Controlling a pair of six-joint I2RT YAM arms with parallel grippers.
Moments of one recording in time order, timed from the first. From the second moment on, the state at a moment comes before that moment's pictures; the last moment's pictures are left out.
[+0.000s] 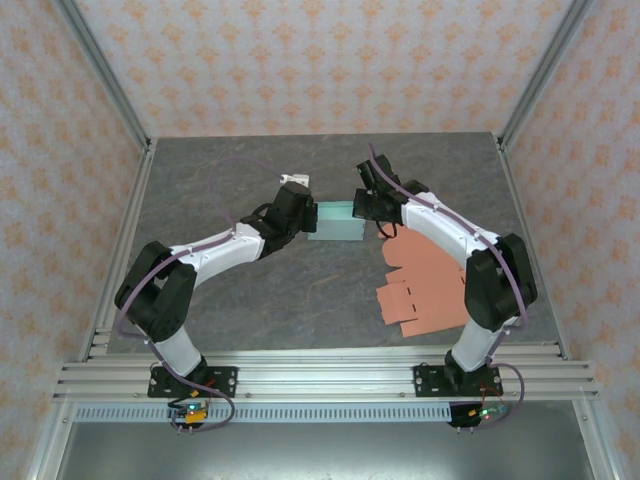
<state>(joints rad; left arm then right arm) -0.58 1.69 1.09 -0.08 -0.23 -0.41 0.51 1.72 1.36 -0.61 0.10 0.57</state>
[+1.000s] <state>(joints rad) -0.58 1.69 1.09 -0.09 -0.25 -0.41 0.47 1.82 1.51 -0.71 0.01 0.53</state>
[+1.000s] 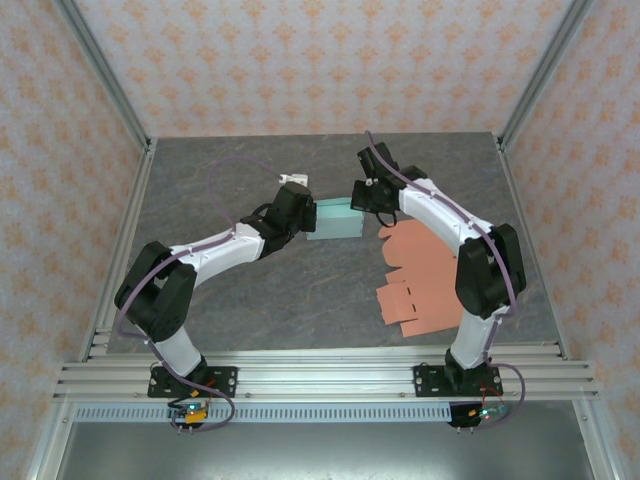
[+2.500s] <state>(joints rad) -0.66 1.77 1.06 0.09 -0.47 -0.35 0.46 1.65 1.13 -0.20 -0.14 1.69</state>
